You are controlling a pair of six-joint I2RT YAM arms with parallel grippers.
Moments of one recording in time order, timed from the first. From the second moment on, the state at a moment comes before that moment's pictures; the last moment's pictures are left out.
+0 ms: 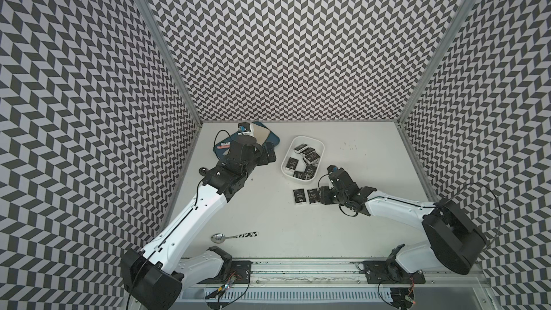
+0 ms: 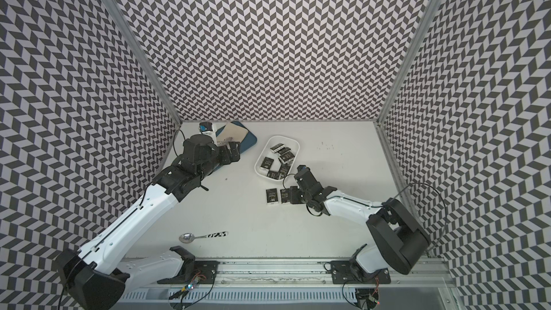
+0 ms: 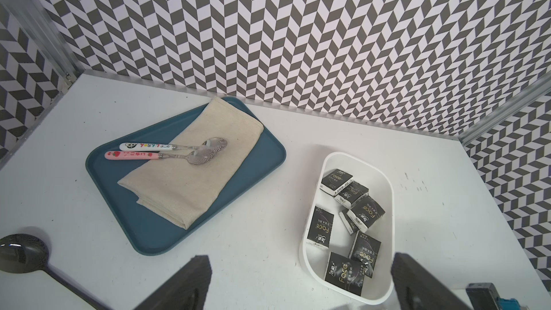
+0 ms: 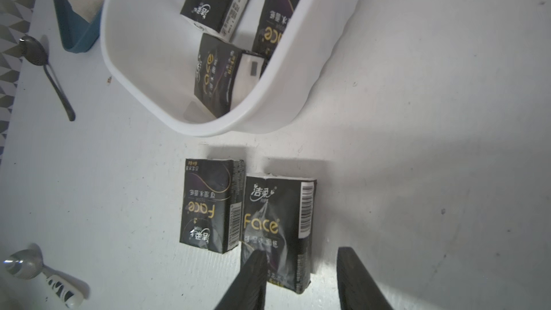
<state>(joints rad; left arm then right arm) -0.50 1.15 1.11 -0.44 -0.24 -0.44 0.68 1.46 0.69 -0.10 -0.05 0.58</state>
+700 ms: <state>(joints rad) -0.50 1.15 1.11 -0.44 -0.24 -0.44 0.72 1.60 0.66 0.08 -0.10 0.67</state>
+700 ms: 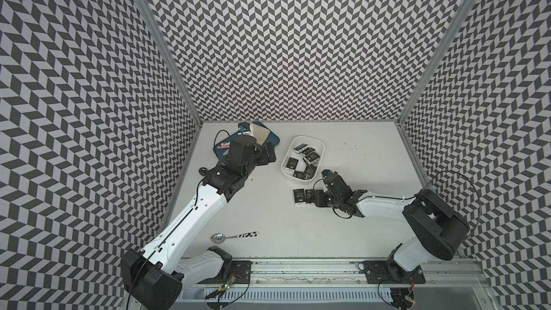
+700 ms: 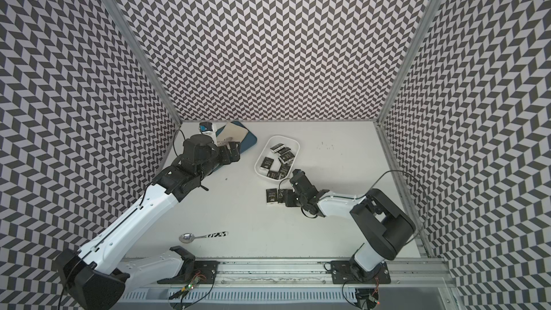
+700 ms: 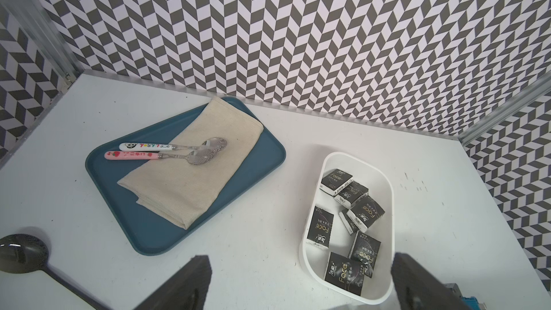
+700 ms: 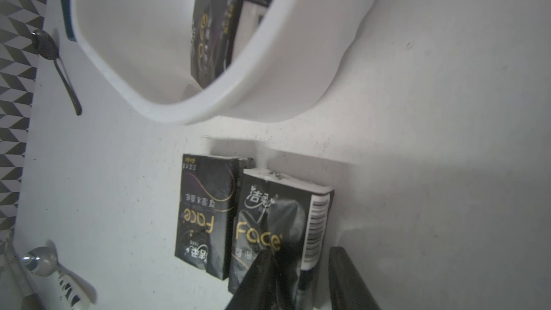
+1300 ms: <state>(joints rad) -0.50 1.14 1.11 -0.44 -0.24 -0.44 0.73 1.62 0.68 0.09 -0.09 0.68</state>
